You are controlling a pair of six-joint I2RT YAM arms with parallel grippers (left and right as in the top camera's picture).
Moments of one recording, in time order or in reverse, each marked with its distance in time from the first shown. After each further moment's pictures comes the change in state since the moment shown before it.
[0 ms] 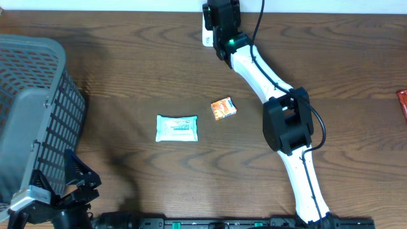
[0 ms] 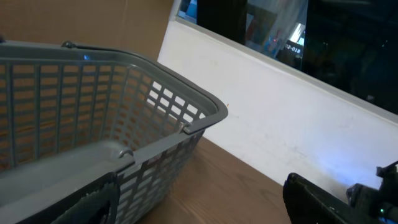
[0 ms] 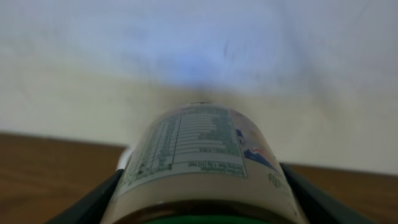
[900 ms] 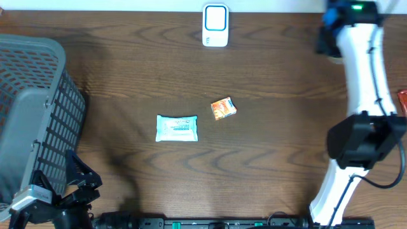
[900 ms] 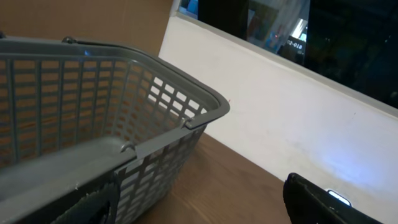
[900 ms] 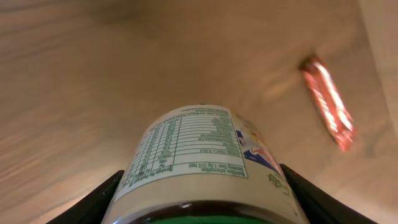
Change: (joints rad) left arm 0.000 -0.003 -0.002 -0.018 0.000 0.000; right arm -0.525 -0.370 0.011 -1.241 -0.003 0.222
